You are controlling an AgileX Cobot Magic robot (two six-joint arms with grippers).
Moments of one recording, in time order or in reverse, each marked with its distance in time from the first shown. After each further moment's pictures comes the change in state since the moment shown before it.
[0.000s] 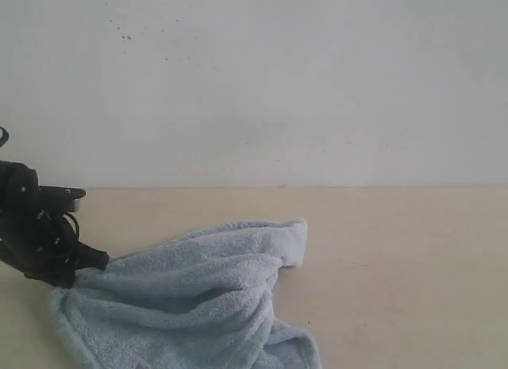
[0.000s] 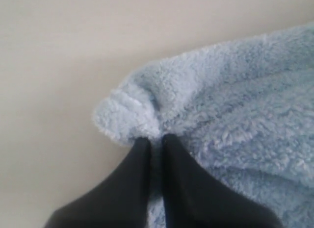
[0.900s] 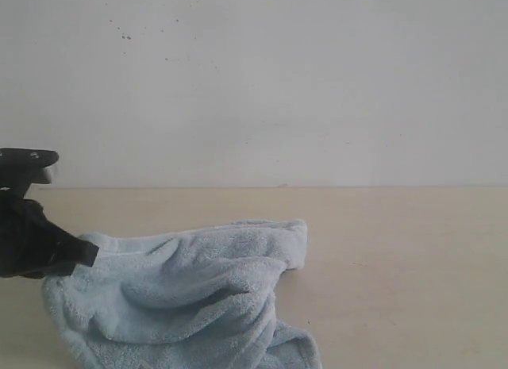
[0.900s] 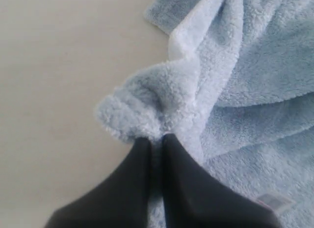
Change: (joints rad) left arm -0.114 -0.586 0.441 -0.250 -0.098 0.200; right arm 0.000 0.000 0.000 0.000 -0.006 0.000
